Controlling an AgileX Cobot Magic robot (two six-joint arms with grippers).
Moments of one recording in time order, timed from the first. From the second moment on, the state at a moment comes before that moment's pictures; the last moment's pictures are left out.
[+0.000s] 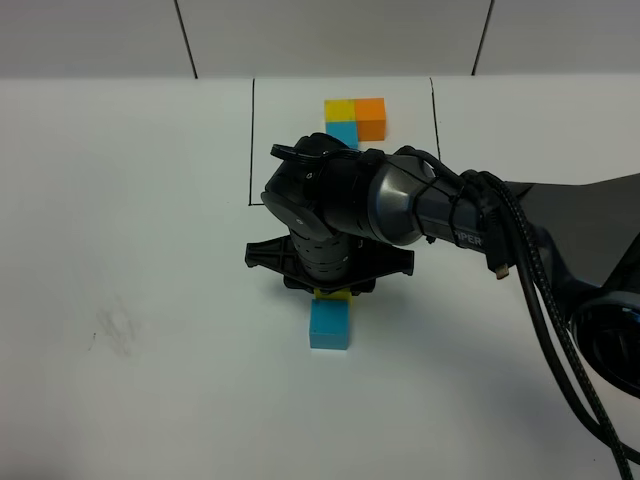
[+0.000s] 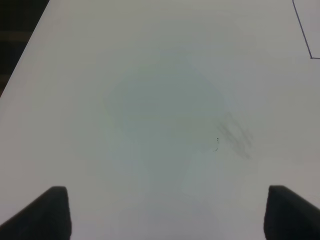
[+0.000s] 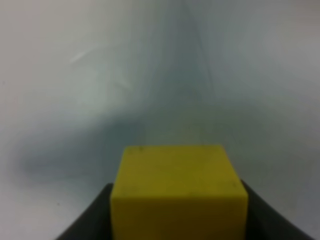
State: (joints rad) left arm -0.07 -0.01 -0.51 0.16 1.07 -0.16; right arm 0.82 2.19 -1.61 -0.24 0.95 1.10
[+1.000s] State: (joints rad) left arm -0.07 -0.01 -0.51 0.16 1.07 -0.16; right arm 0.82 2.24 -1.61 -0.22 0.95 1.08
